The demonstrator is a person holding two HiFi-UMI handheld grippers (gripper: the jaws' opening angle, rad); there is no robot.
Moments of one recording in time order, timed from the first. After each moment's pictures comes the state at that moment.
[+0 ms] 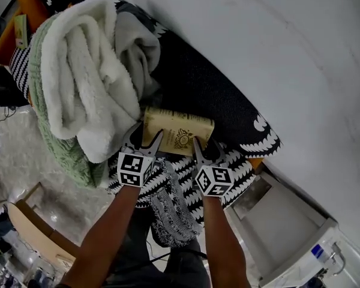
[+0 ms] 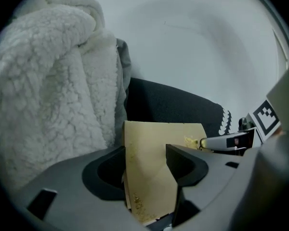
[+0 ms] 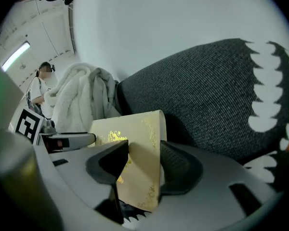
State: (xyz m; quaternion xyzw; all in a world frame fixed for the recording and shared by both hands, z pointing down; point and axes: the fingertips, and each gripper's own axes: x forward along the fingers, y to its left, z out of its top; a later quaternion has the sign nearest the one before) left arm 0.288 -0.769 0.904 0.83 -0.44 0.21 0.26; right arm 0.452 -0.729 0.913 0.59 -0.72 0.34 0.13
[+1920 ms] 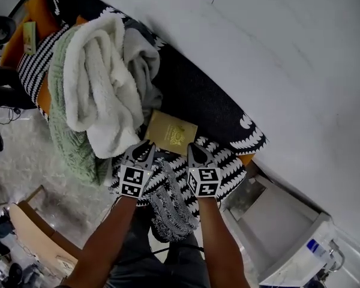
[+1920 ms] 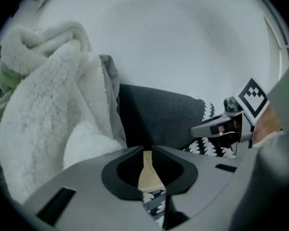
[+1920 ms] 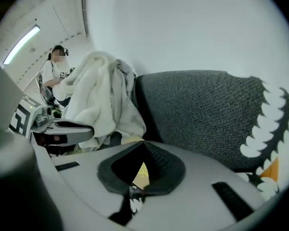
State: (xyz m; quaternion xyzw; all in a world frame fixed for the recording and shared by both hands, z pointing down) left arm 0.284 -0.716 0.858 0.84 -0.41 0.27 0.23; right arm 0.421 -0.706 0.872 0.52 -0.75 0.33 0.22
